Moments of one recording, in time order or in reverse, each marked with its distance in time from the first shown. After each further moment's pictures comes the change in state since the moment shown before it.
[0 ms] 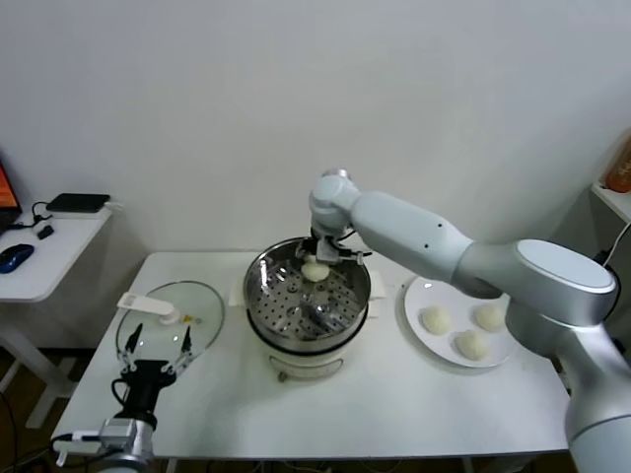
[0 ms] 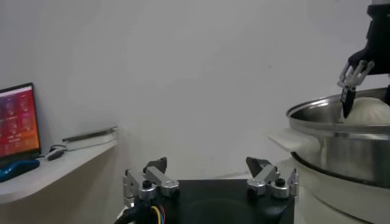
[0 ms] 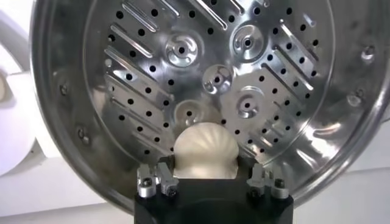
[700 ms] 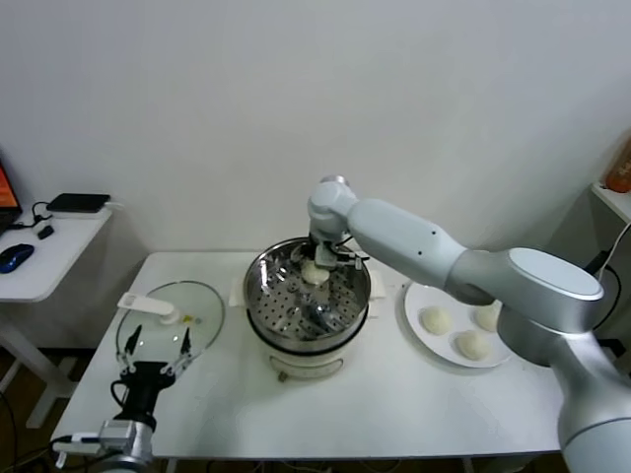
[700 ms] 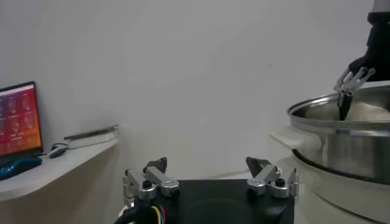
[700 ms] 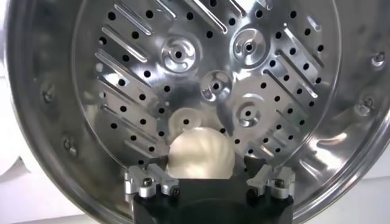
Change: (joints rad) left arm 0.005 -0.003 -0.005 0.001 0.000 -0.005 -0.001; right arm 0.012 -0.009 0.001 0.002 0.040 0.027 -0.013
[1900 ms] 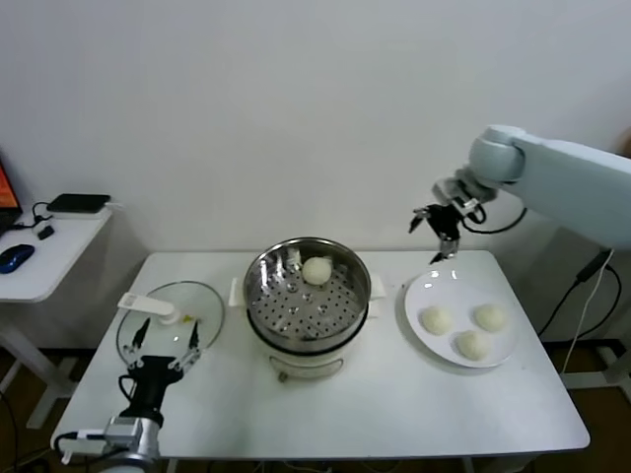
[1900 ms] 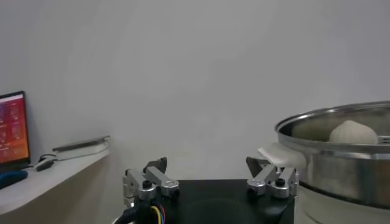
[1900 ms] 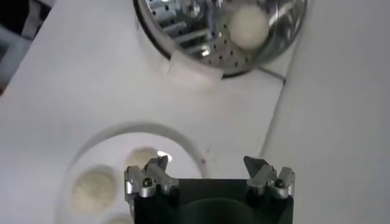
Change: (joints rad) left arm 0.000 -0.003 0.032 -0.037 0.004 0.004 0.003; right arm 0.342 -0.582 -0.455 0.184 1.000 -0.690 -0.029
